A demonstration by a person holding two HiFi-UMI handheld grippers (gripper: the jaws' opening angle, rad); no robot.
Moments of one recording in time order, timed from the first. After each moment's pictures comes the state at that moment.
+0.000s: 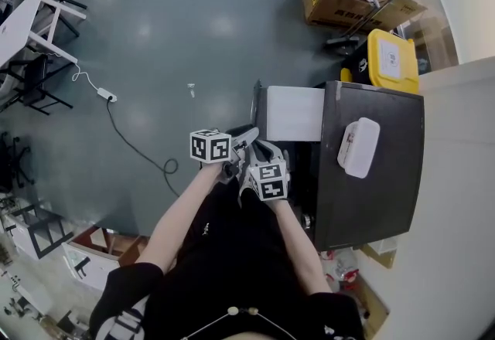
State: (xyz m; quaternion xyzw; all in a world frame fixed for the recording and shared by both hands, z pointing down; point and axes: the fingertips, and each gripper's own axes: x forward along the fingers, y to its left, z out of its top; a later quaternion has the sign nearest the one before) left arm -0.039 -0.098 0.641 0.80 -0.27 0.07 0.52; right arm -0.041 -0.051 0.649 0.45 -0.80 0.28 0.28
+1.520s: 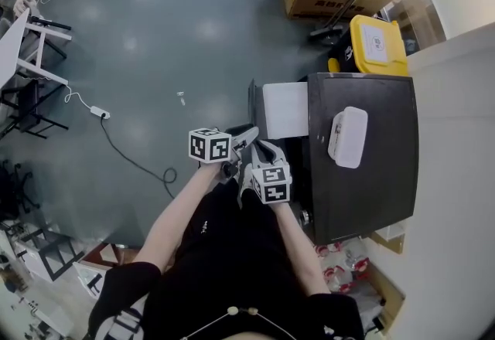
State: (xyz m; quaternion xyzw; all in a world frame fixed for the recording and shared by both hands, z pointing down) left arm 0.001 -0.101 0.625 0.83 -0.22 0.11 0.51; right arm -0.001 -0.052 0.629 0.51 -0.77 0.30 0.24
